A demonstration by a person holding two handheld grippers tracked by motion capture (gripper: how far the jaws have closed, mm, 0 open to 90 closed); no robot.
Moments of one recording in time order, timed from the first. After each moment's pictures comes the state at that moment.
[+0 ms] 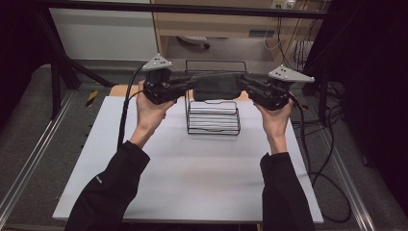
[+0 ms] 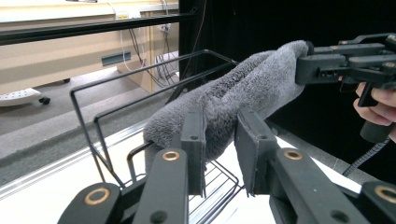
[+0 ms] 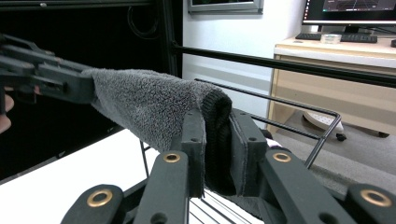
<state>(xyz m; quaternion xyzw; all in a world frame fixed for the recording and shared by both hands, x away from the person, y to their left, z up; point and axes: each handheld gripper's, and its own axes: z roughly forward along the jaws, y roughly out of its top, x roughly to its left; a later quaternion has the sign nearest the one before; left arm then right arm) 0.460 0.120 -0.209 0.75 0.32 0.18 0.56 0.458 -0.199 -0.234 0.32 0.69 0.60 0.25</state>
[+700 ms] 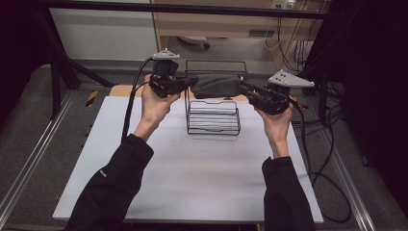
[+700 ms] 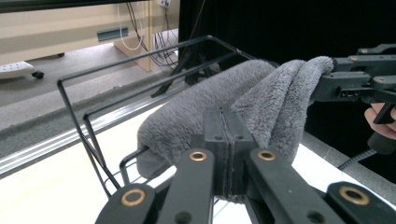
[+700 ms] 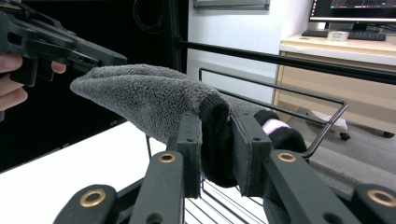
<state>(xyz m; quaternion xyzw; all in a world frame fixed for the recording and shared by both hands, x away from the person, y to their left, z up) 0.477 0.104 -0.205 0.76 0.34 0.15 0.53 0.453 -0.202 -0.243 0.31 0.70 0.60 0.25</state>
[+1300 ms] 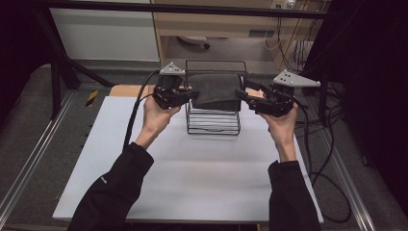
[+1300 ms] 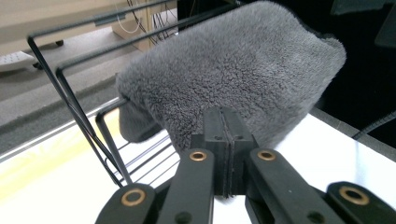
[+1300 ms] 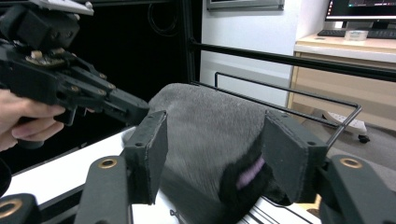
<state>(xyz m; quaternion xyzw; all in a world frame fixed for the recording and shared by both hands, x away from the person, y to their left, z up) 0.471 0.099 -0.234 0.79 0.32 0.15 0.49 0.443 -0.206 -0.234 0.30 0.70 0.61 0.22</state>
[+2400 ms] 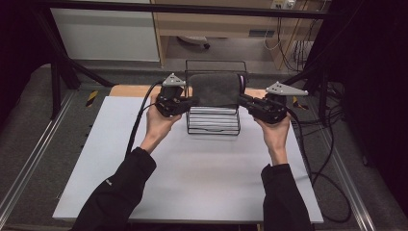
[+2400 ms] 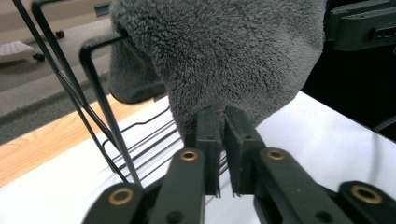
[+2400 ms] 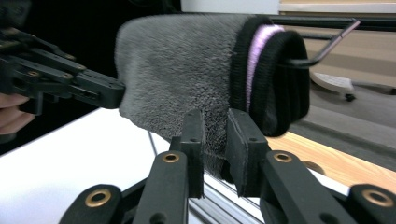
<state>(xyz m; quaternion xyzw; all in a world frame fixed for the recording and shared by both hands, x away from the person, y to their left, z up) 0.475 0.102 -0.268 0.79 0.33 0.16 0.49 0.454 -0.207 -0.277 0.36 0.71 0.57 0.21</state>
